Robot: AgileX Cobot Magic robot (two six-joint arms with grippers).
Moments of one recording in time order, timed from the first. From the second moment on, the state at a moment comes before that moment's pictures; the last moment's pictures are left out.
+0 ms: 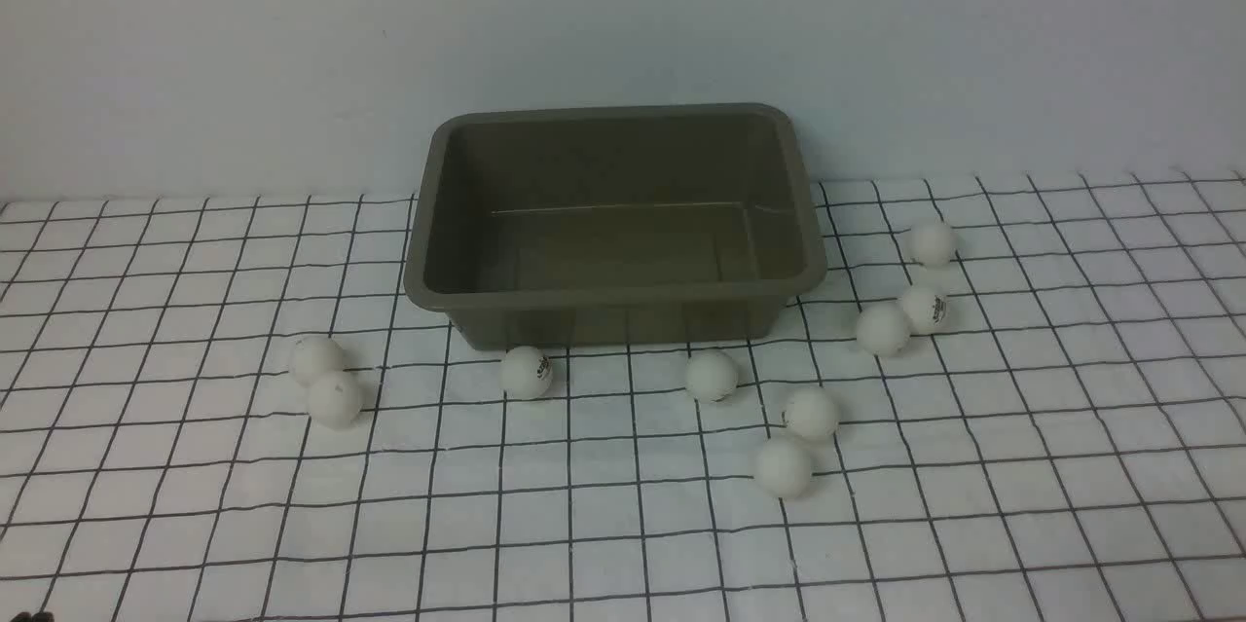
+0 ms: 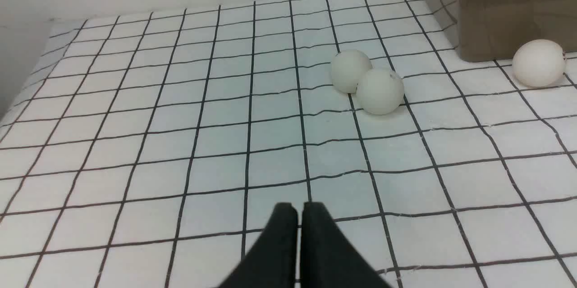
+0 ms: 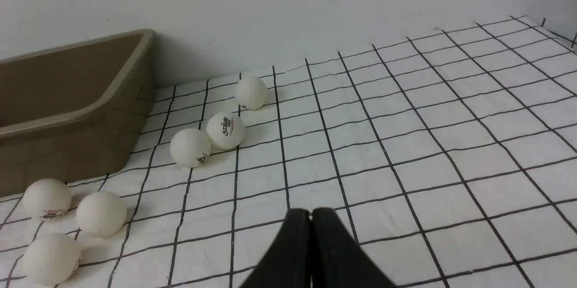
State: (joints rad) right arm -0.02 -0.01 0.03 -0.01 0.36 0.21; left arm 0.08 -0.01 0.03 -0.11 0.38 0.16
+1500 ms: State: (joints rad) right arm 0.02 -0.01 0.03 -0.01 0.36 0.21; left arm 0.08 -0.01 0.03 -0.11 0.38 0.16
